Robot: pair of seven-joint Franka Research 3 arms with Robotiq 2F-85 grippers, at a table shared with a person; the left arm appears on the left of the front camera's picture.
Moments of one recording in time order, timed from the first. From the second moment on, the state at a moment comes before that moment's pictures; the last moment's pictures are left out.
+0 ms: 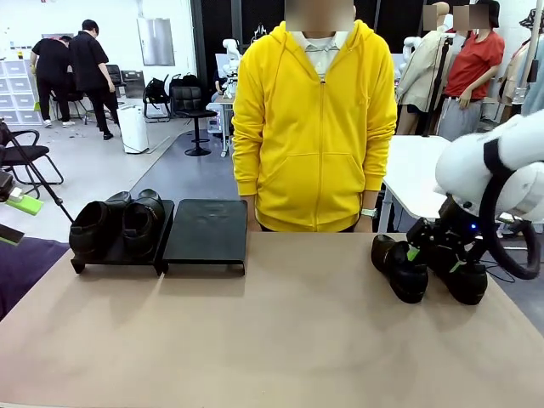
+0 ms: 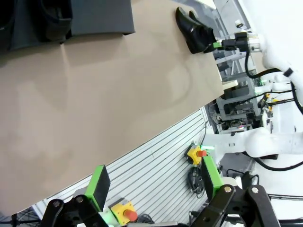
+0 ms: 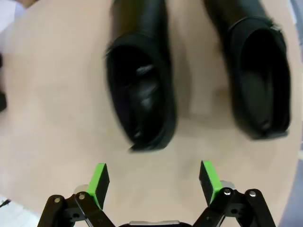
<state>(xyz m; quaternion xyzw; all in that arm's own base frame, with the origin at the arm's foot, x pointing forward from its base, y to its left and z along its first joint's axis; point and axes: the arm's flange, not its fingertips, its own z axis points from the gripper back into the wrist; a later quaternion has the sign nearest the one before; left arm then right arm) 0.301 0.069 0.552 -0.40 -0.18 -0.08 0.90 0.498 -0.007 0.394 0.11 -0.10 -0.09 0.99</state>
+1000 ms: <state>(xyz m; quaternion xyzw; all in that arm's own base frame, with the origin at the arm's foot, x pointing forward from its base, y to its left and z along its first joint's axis) 0.301 0.069 0.552 -0.40 -0.18 -0.08 0.90 0.560 -0.020 0.396 0.09 -0.11 -0.08 0.99</state>
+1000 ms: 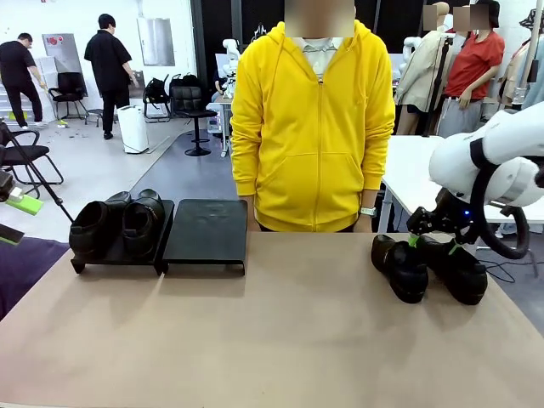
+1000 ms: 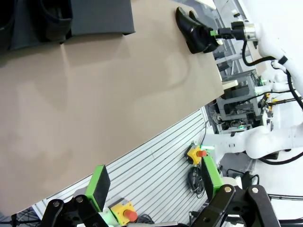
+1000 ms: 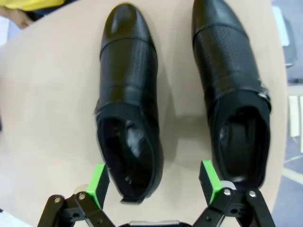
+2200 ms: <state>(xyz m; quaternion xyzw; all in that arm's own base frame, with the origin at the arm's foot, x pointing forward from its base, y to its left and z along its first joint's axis) 0.301 0.069 0.552 -0.40 -0.17 -0.08 0.90 0.593 -0.019 0.347 0.10 -0.04 -0.05 0.99</state>
